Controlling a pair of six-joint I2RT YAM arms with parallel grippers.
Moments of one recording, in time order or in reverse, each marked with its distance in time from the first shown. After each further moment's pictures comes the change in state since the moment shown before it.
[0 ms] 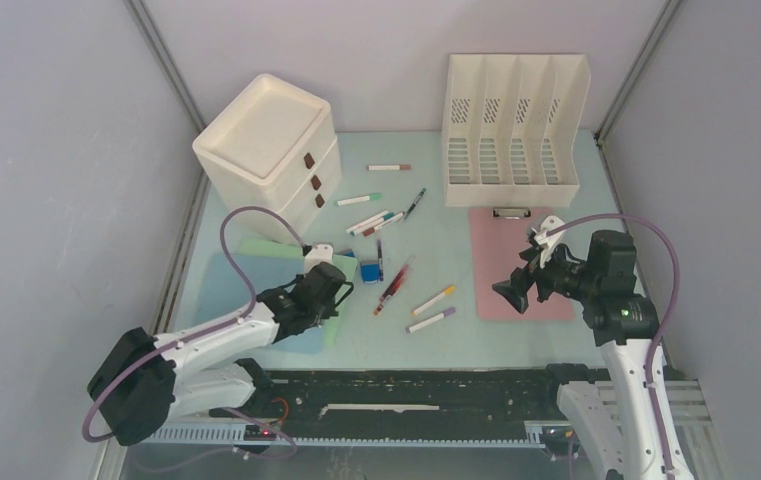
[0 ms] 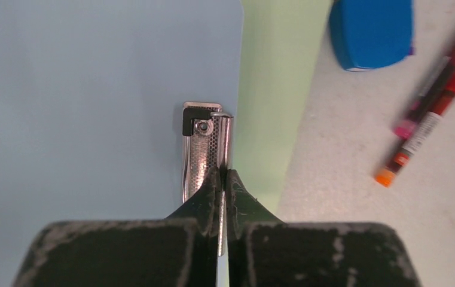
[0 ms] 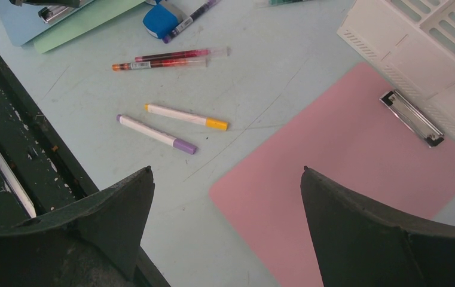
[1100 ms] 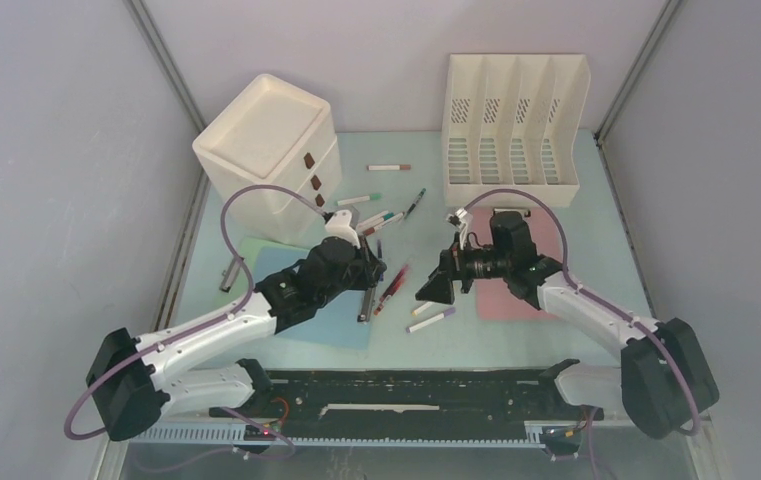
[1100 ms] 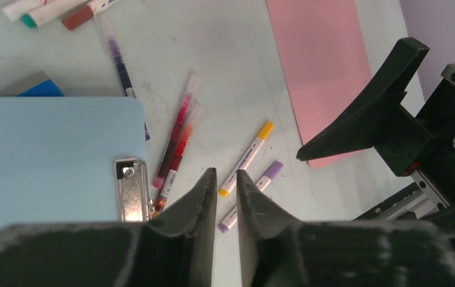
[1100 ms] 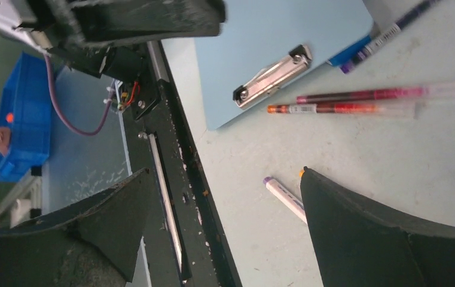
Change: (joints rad) left arm -0.121 -0.033 0.238 0.211 0.199 -0.129; right arm 0.496 0.542 -0.110 0.711 -0.101 0.661
